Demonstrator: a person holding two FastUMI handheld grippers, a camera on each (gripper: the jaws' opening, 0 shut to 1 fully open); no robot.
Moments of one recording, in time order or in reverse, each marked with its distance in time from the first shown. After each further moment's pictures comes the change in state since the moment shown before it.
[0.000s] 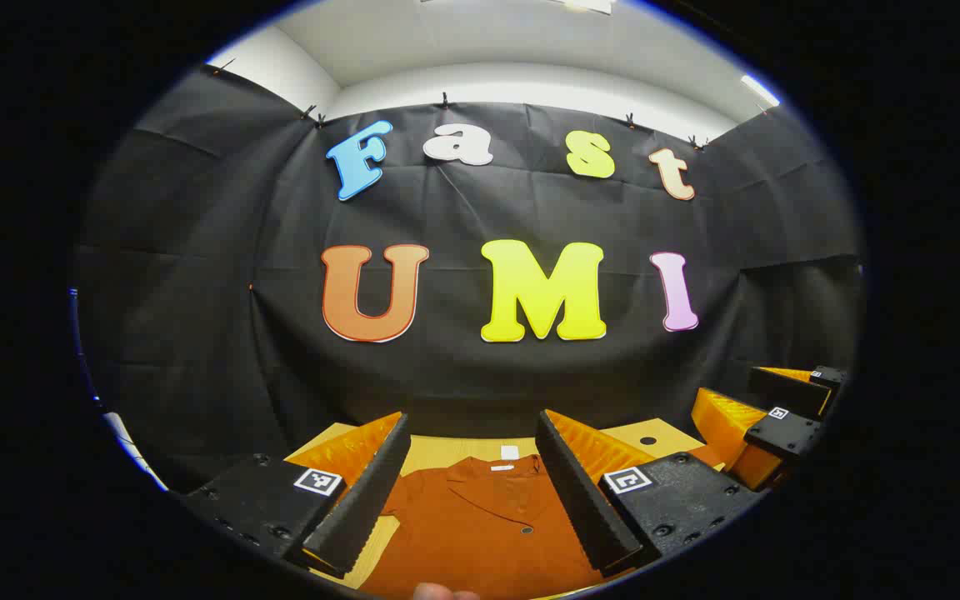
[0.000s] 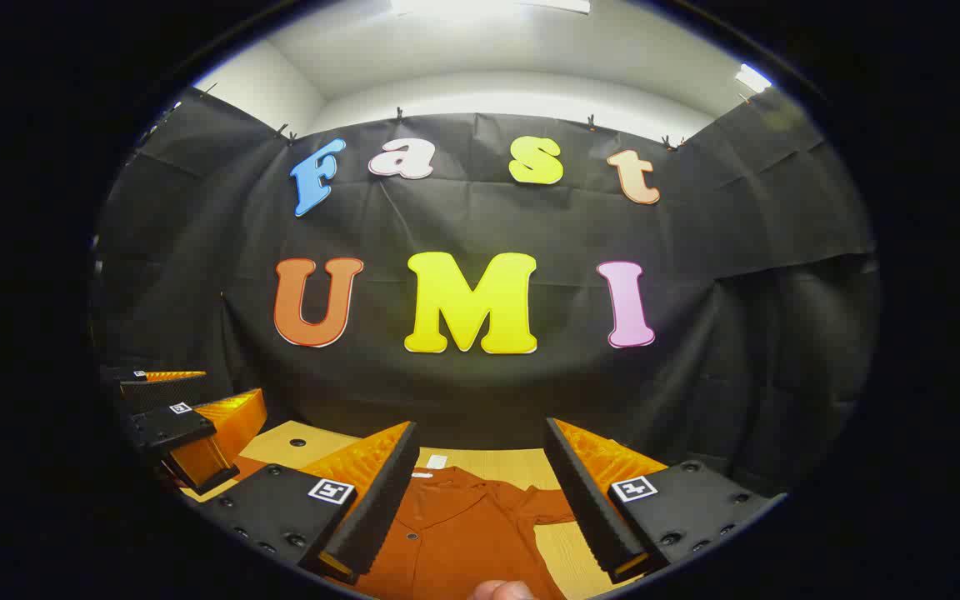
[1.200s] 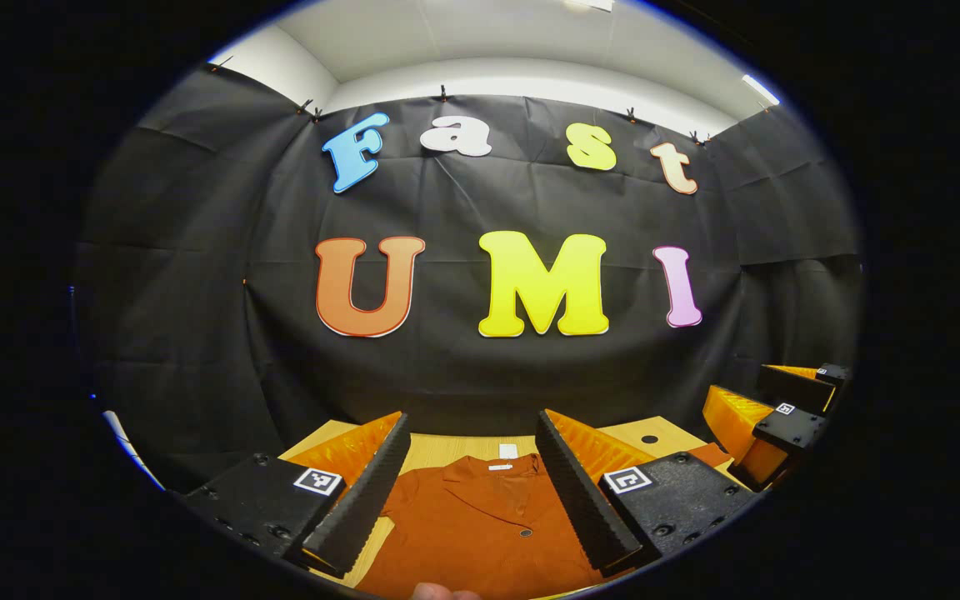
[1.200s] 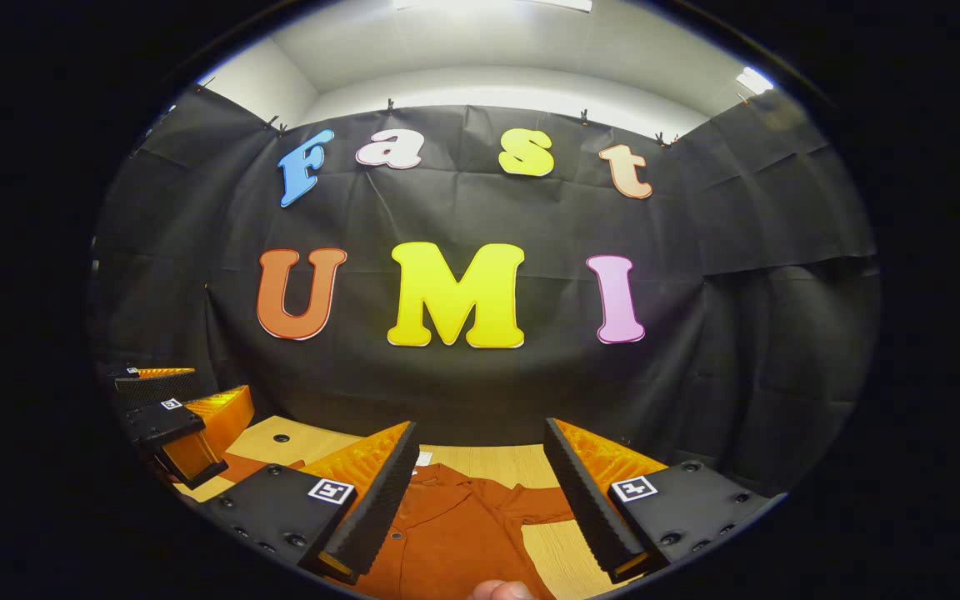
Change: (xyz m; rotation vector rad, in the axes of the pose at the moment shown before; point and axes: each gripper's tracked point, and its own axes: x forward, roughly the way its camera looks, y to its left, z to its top) left arm 0.018 -0.002 -0.007 0.001 0.013 -0.002; right arm 0.018 -0.014 -0.009 -0.011 0.020 -0.040
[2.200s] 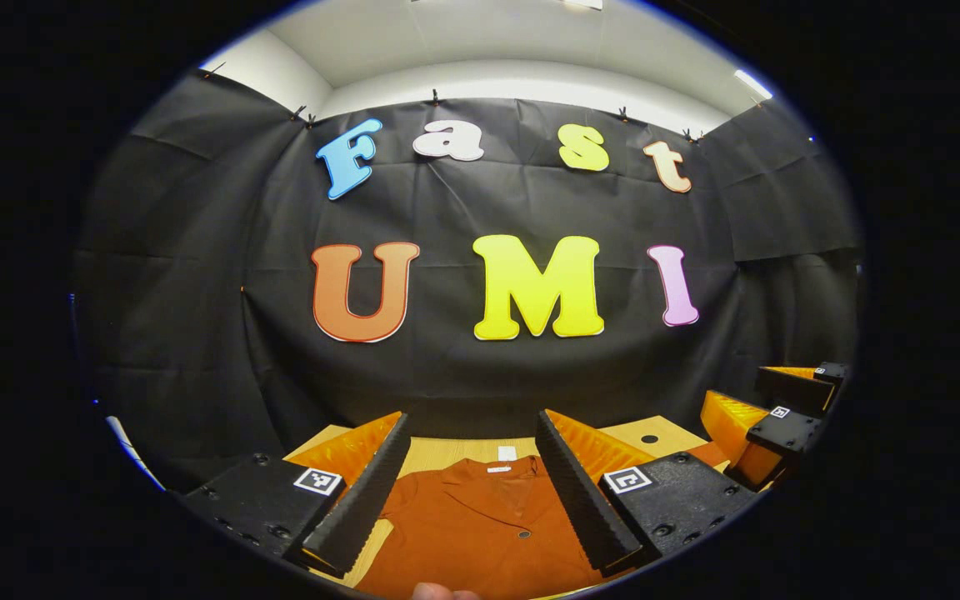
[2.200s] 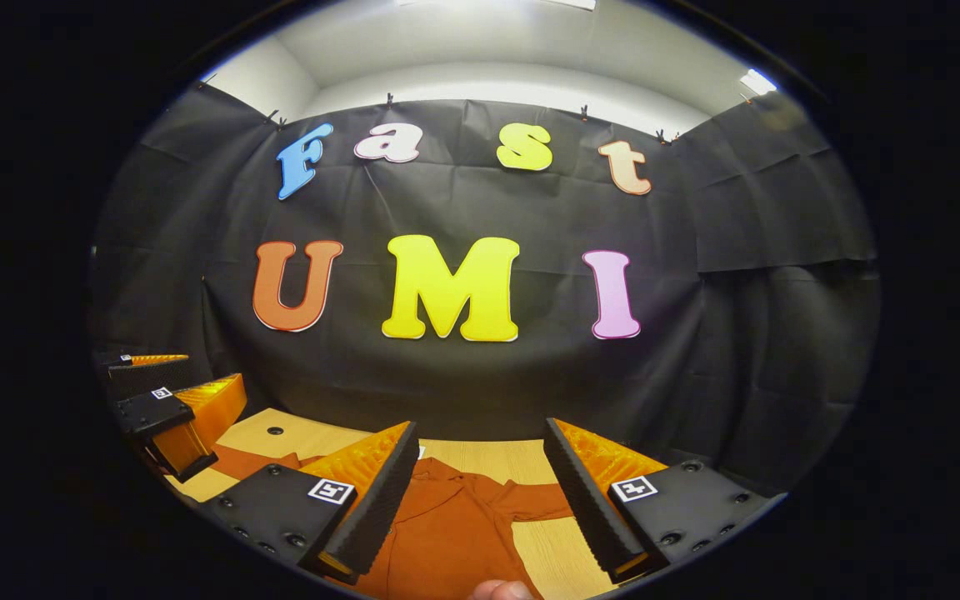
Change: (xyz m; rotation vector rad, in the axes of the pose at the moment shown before) left arm 0.000 -0.012 0.004 0.029 -0.015 -0.004; right arm 0.001 -0.014 -0.007 -0.020 0.024 -0.005
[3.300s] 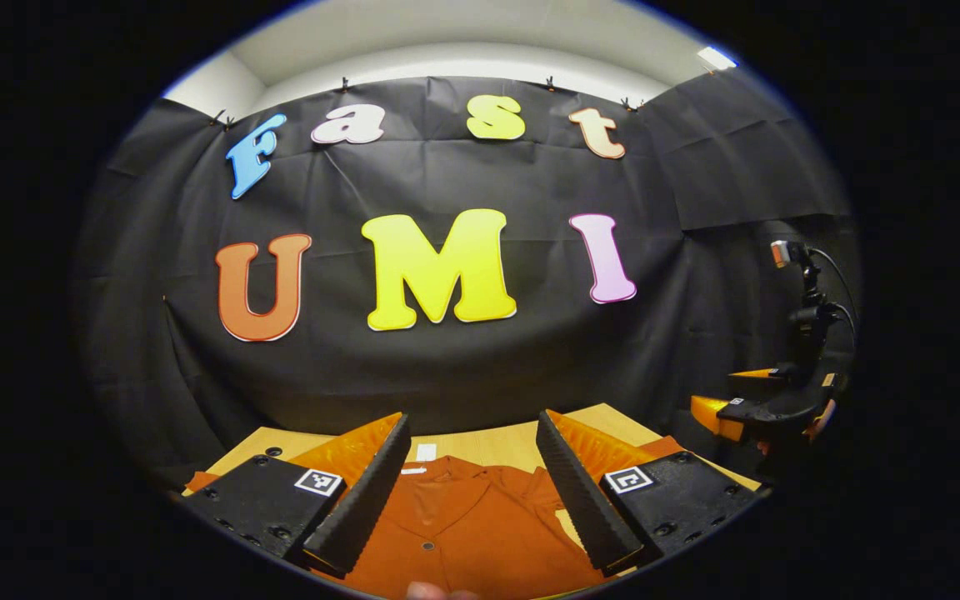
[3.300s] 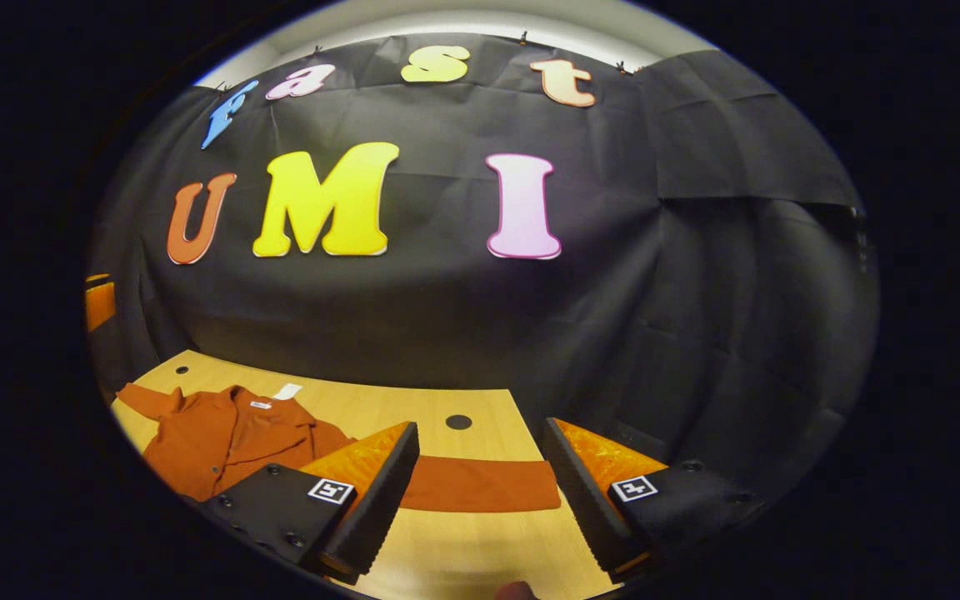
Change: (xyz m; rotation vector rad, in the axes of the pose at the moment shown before) left arm 0.058 -0.184 -0.019 0.081 0.080 -0.169; right arm 0.138 -0.292 -0.117 -0.010 0.247 -0.104
